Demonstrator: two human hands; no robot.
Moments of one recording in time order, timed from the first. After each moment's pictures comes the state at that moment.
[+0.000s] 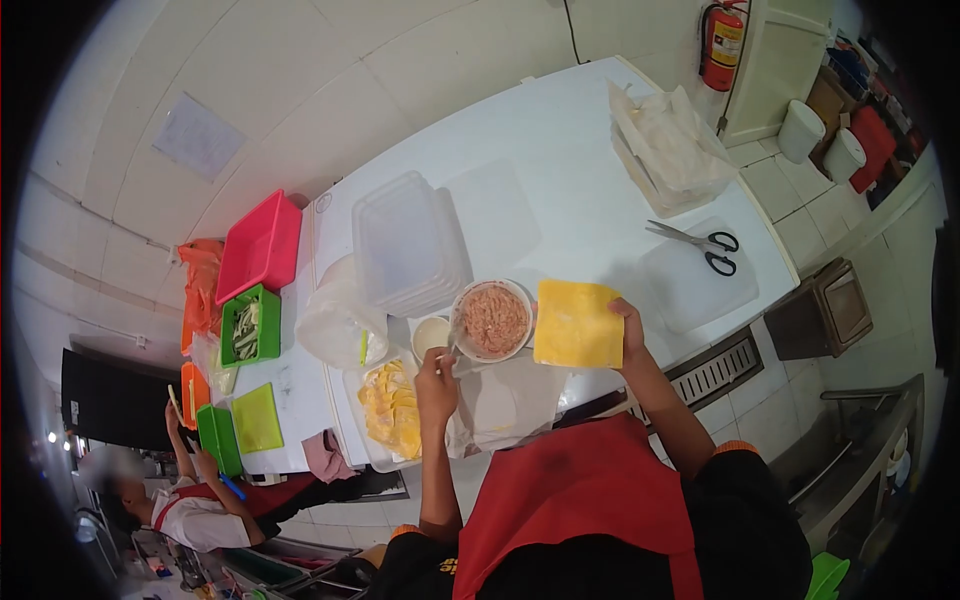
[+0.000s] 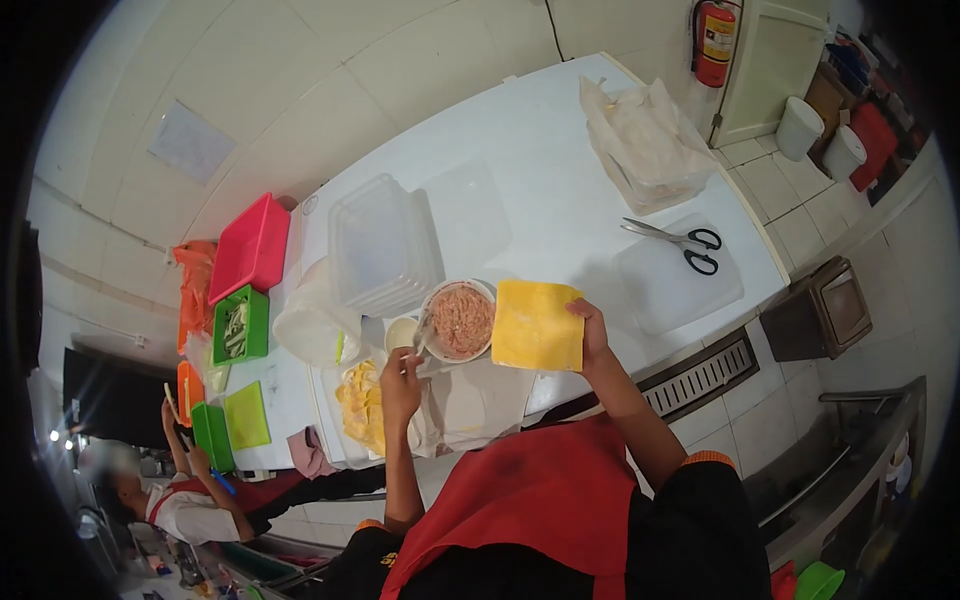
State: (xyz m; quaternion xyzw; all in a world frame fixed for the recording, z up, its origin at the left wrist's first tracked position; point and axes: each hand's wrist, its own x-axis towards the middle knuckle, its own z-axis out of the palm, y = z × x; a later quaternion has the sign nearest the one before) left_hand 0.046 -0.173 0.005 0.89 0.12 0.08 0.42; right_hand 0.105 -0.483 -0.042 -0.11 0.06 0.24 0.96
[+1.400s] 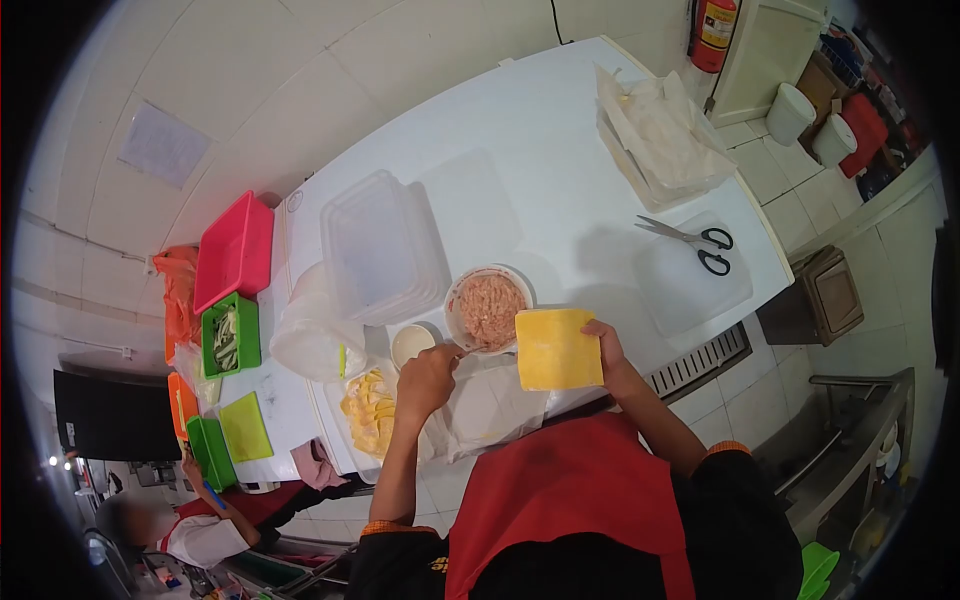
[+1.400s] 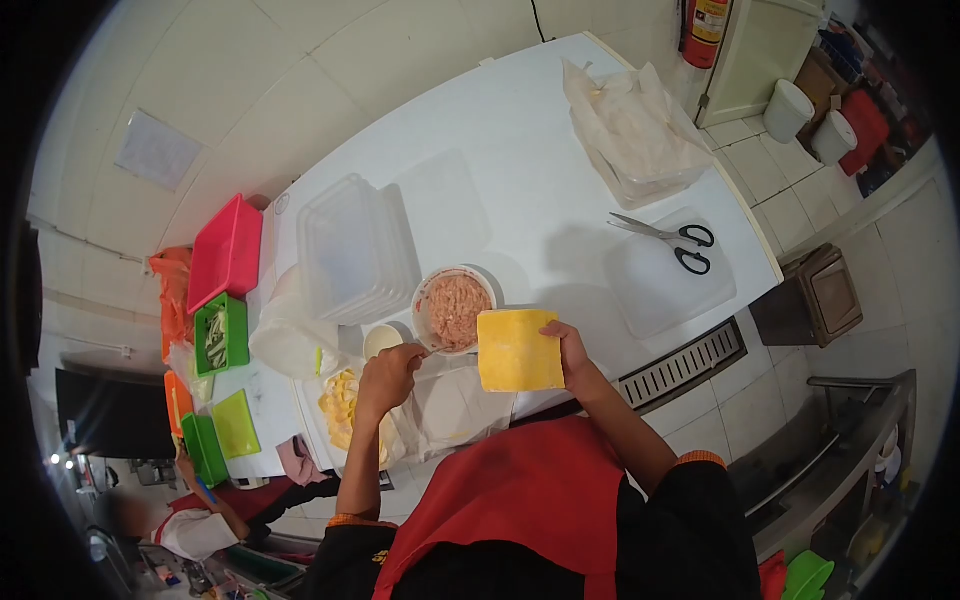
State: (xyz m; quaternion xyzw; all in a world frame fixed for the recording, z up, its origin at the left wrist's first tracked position) left_hand 0.097 -0.198 0.063 0.97 -0.10 -0.14 0.15; right_hand 0.099 -0.478 -0.080 -0.14 0.12 0.32 0.93
